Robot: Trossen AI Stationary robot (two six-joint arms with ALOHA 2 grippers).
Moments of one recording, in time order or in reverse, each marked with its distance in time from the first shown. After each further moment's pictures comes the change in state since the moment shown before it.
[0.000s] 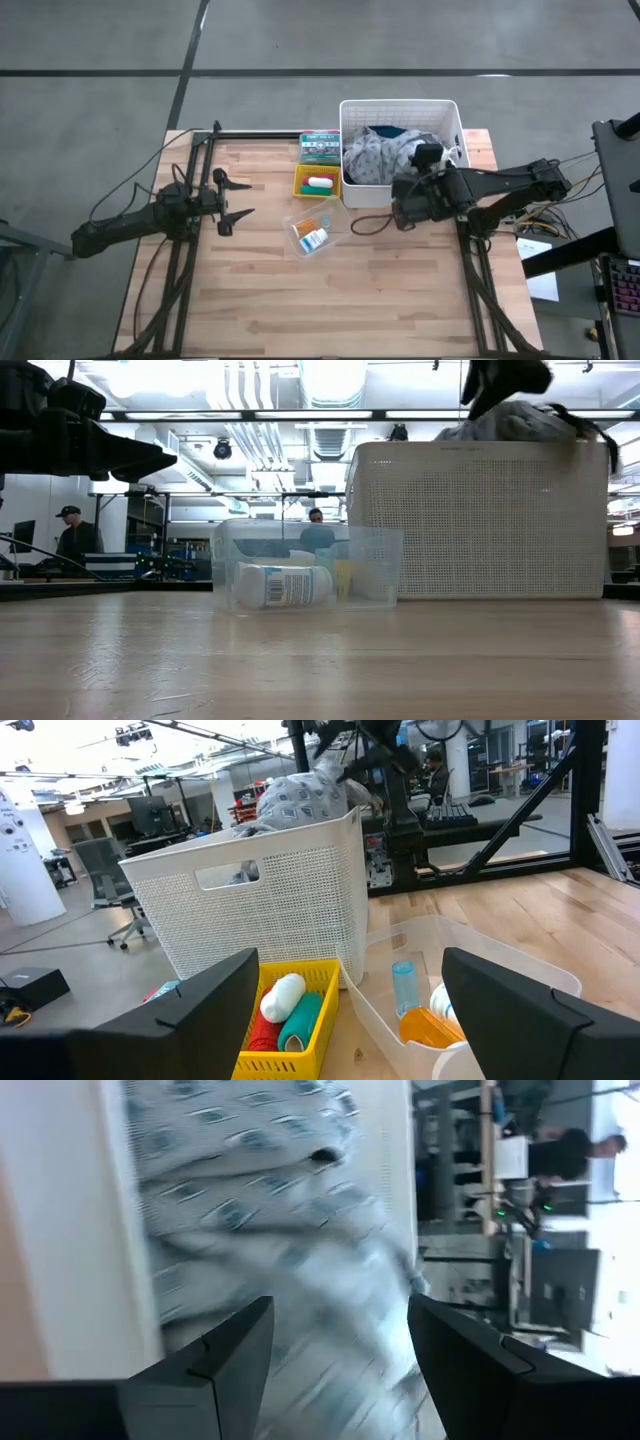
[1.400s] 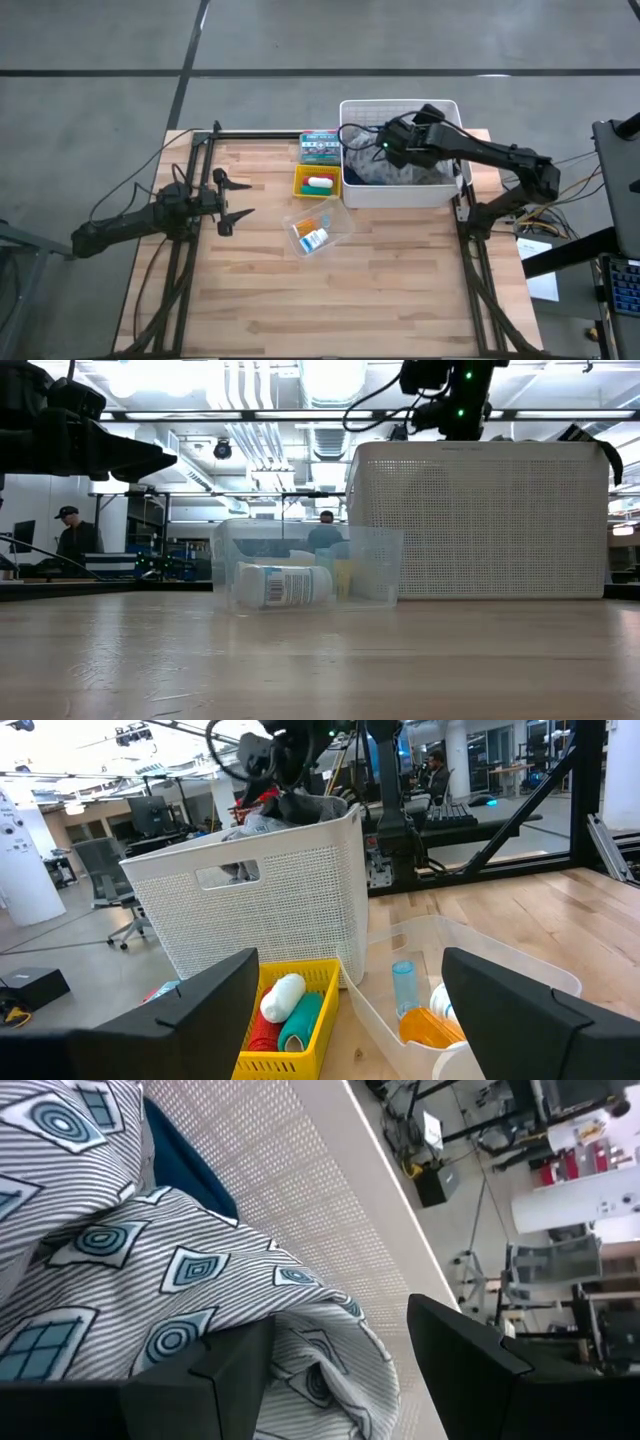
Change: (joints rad) left arm 0.000 0.000 0.000 0.000 0.000 0.000; right arm -0.605 0.051 -0.124 0.472 -0.049 -0.107
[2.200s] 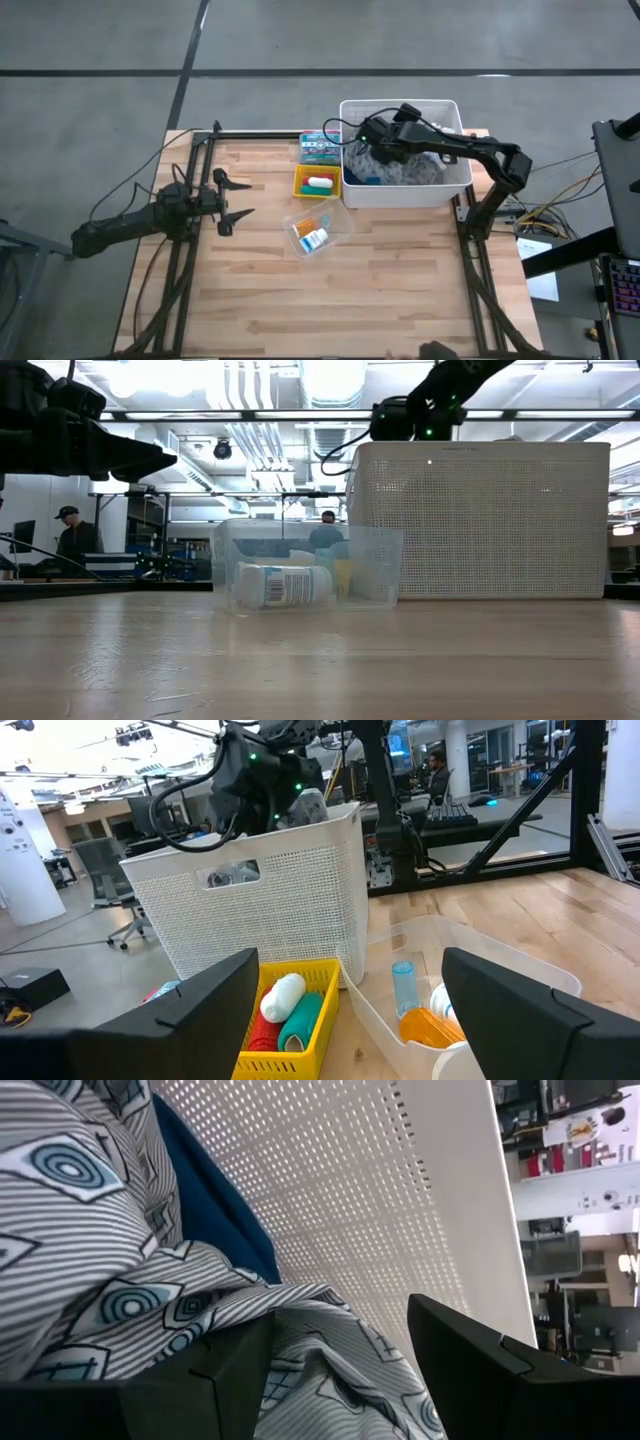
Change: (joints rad) left arm 0.000 0.000 0.000 0.000 0.000 0.000; right arm -0.103 0.242 0.000 0.232 0.002 -0.119
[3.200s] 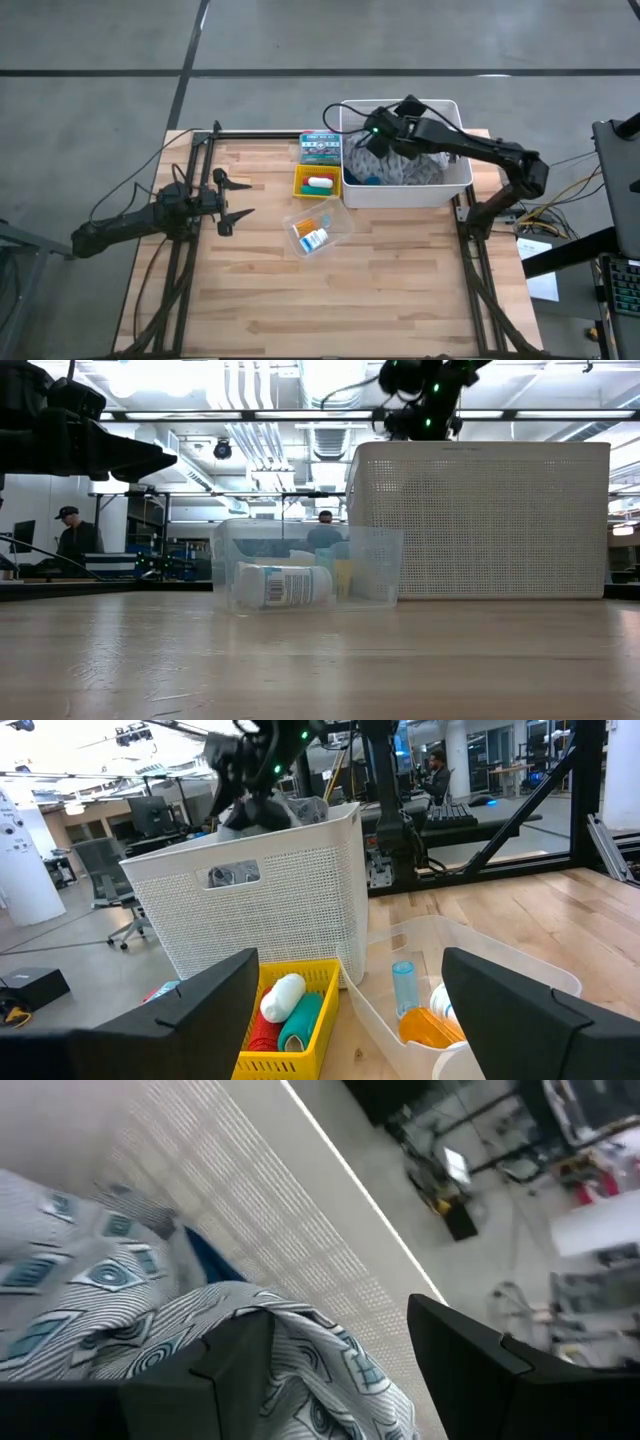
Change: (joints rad) left arm 0.000 0.000 0.000 0.000 0.000 0.000; right arm 0.047 -0.135 0.056 0.068 -0.088 -0.008
